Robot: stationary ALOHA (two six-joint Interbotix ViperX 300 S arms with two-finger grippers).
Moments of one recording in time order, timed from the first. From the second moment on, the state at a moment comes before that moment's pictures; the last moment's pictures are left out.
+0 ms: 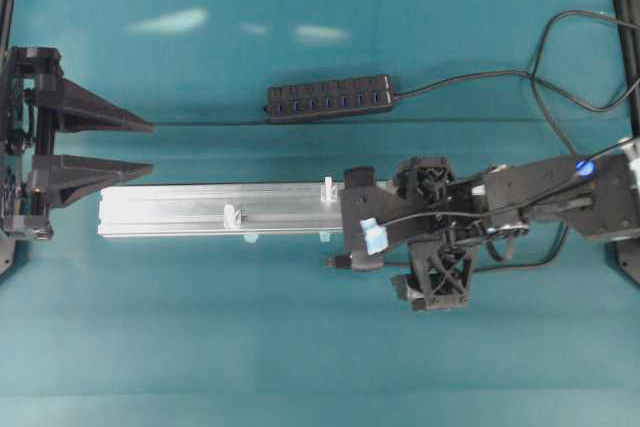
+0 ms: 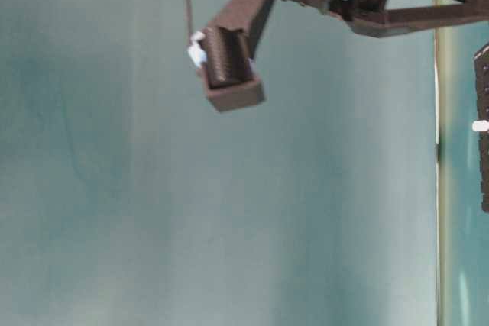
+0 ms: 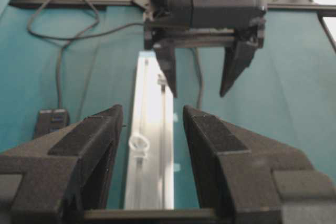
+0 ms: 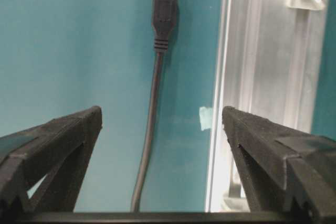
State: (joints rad) left arm 0.04 -0.85 0.97 0.01 0.02 0.01; right arm 0.09 -0.01 0.56 0.00 0.64 0.02
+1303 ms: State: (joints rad) left arm 0.04 -0.84 0.97 0.01 0.06 0.01; right arm 0.10 0.16 0.55 0.00 0.53 0.10
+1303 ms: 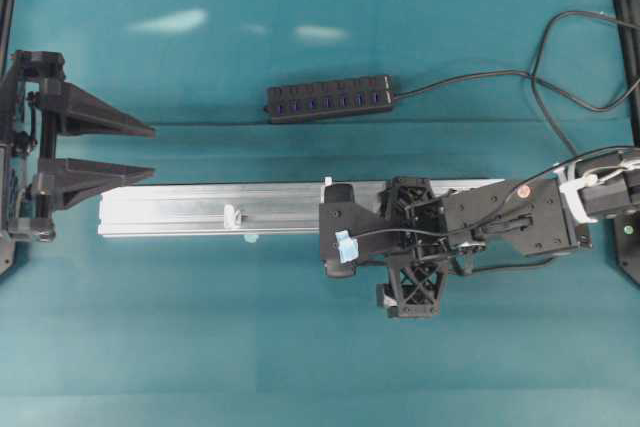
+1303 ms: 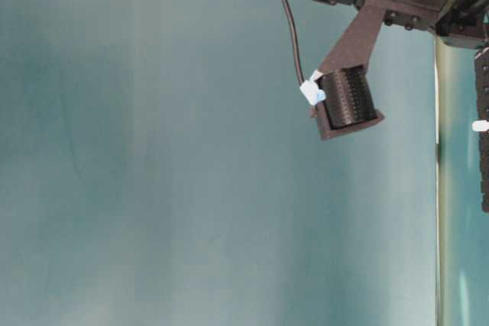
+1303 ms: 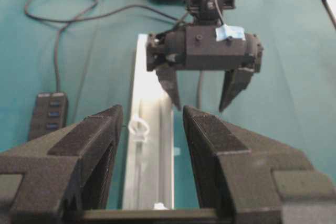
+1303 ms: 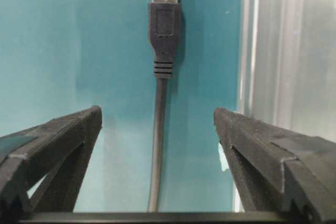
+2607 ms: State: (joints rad) left arm 0.05 -0.83 0.97 0.01 0.06 0.01; right arm 0.09 0.20 0.54 0.01 0.51 0.10
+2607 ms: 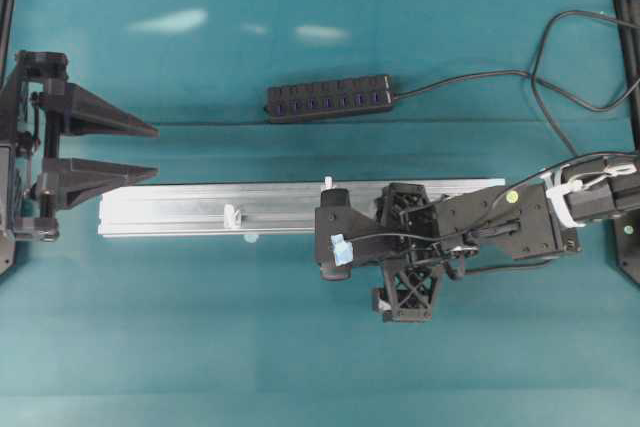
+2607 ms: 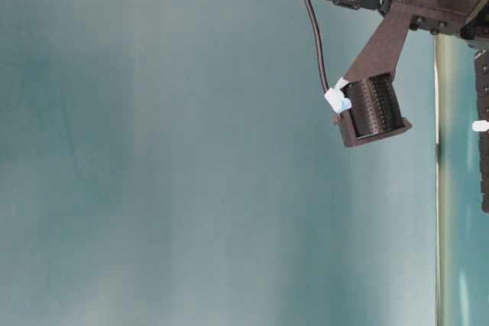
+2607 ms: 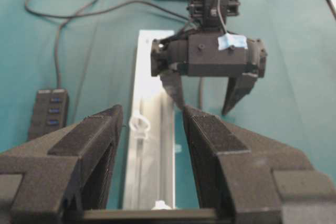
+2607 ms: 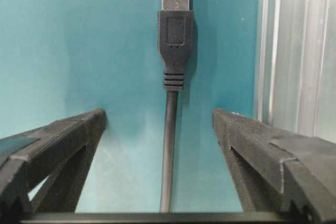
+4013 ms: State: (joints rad) left arm 0.05 -0.83 0.97 0.01 0.06 0.01; right arm 0.08 0.20 0.53 0.01 0.56 0.17
